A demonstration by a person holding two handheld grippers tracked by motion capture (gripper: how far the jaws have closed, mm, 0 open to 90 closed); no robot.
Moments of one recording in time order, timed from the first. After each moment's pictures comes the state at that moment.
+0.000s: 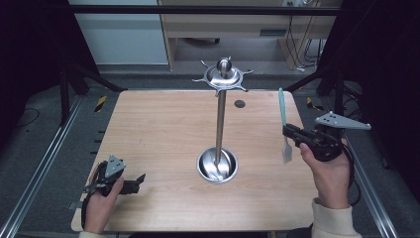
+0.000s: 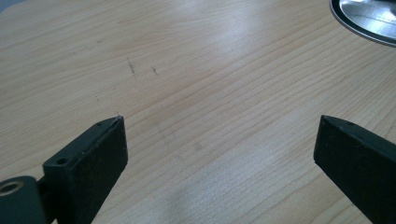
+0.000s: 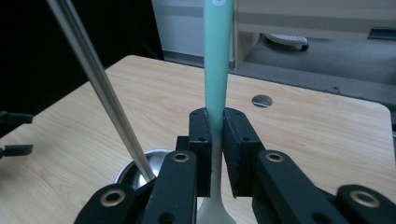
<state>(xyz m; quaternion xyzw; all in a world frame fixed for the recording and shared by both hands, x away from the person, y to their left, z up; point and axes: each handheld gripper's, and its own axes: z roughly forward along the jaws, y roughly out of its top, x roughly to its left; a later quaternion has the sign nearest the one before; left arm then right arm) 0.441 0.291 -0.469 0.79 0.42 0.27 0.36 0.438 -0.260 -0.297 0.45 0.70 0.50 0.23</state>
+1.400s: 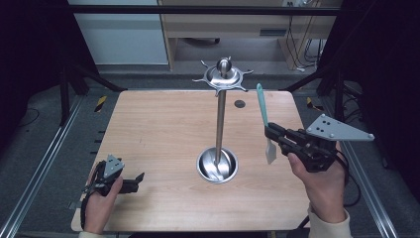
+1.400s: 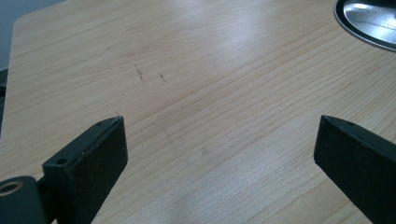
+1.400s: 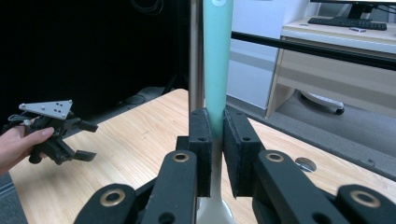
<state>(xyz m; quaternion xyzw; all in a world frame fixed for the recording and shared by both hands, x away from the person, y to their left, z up) 0.440 0.292 -0.466 0.78 0.42 0.28 0.36 0.394 -0.211 -0.254 0.32 0.72 0.56 0.26</state>
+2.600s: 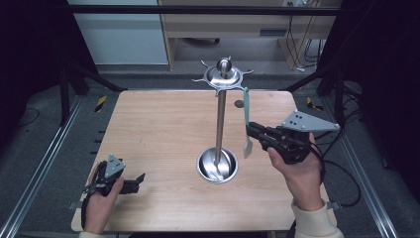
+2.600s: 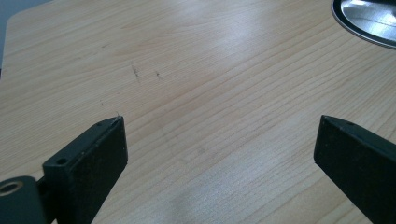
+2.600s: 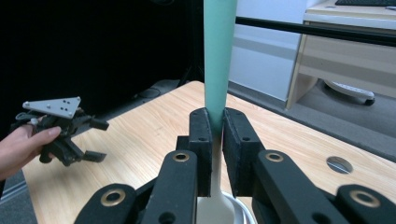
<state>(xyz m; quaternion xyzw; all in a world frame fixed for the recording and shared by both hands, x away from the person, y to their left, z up) 0.441 0.291 -0.468 0.79 0.41 0.28 0.36 0.426 -0.181 -0.275 0.32 0.73 0.57 0.21</state>
